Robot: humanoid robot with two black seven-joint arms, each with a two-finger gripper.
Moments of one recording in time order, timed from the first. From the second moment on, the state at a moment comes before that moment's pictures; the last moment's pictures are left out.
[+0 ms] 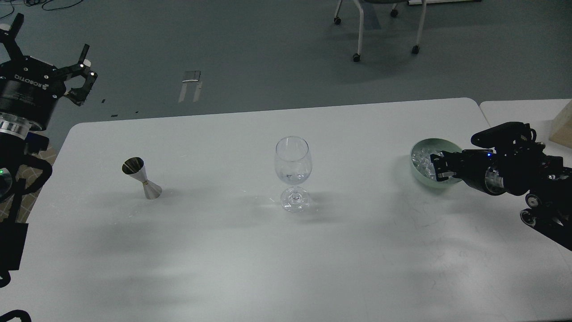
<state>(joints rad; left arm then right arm) -0.40 0.46 -1.61 -1.13 0.03 -0.41 0.12 0.66 -0.73 0.47 1.20 -1.88 0.18 -0.04</state>
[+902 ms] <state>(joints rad) -0.41 0.47 -1.60 -1.13 0.03 -0.40 0.12 0.81 -0.54 0.72 1.50 -1.85 0.26 -0.03</state>
